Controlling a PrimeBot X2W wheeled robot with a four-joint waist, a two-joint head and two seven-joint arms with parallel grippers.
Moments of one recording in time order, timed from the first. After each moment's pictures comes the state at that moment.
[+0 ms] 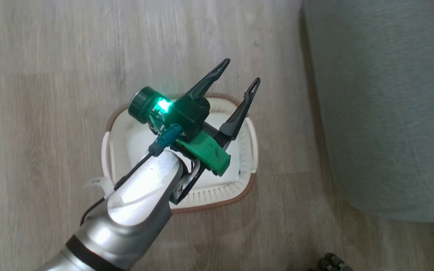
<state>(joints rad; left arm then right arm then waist) -0.65 0.09 -0.76 0.33 -0.32 0.02 -0.24 -1.25 -0.61 0.02 1.11 0.21 0.12 -0.24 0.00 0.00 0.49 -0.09</state>
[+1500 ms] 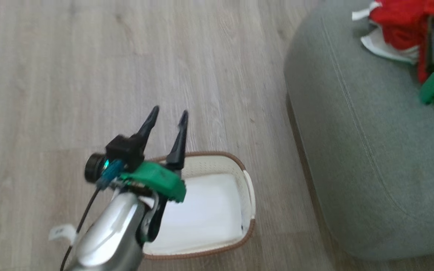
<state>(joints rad) -0.39 0.12 -0.55 0.33 -0.44 0.13 -0.25 -0.82 -0.37 0.05 0.85 0.23 0.12 -0.25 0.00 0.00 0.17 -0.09</state>
